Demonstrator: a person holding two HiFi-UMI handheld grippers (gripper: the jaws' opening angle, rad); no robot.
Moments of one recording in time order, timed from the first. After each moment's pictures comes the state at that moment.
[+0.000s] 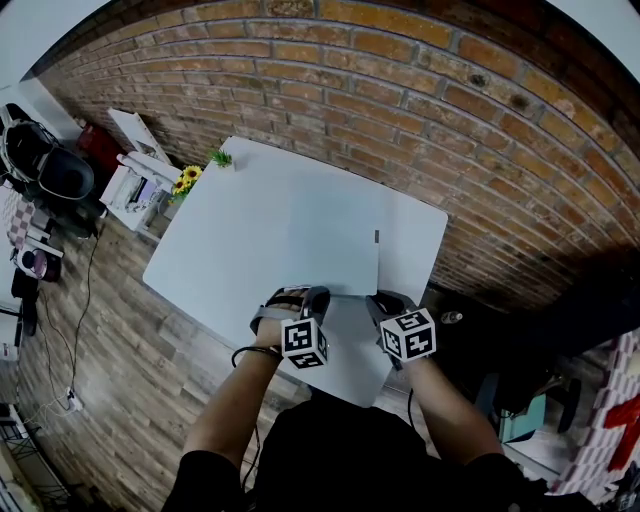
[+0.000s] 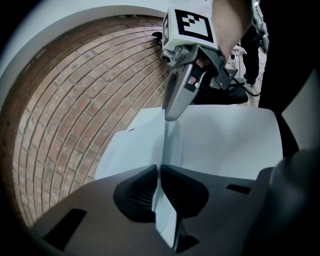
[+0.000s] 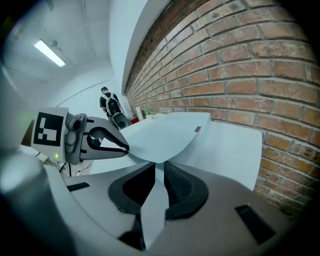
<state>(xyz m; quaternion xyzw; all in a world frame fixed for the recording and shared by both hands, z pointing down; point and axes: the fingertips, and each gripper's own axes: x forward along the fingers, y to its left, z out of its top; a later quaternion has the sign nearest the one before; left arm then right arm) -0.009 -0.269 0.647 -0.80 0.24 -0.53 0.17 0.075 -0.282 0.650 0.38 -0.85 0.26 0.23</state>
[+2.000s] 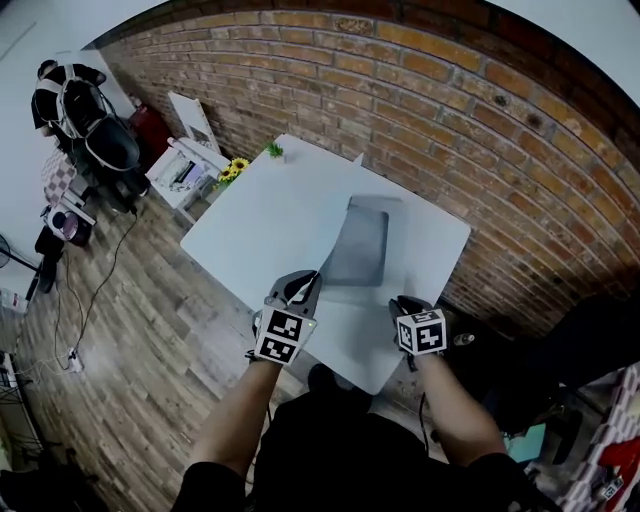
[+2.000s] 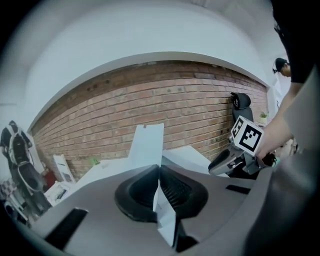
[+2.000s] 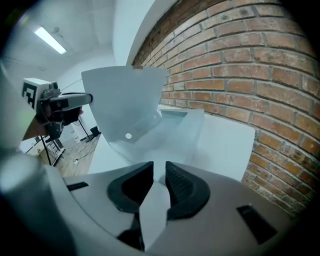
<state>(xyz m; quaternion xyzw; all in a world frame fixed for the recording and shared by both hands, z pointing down) -0.088 -0.230 0.523 -0.81 0.54 -0.23 -0.05 0.089 -0.248 0.661 0.38 -0.84 0.25 0.29</state>
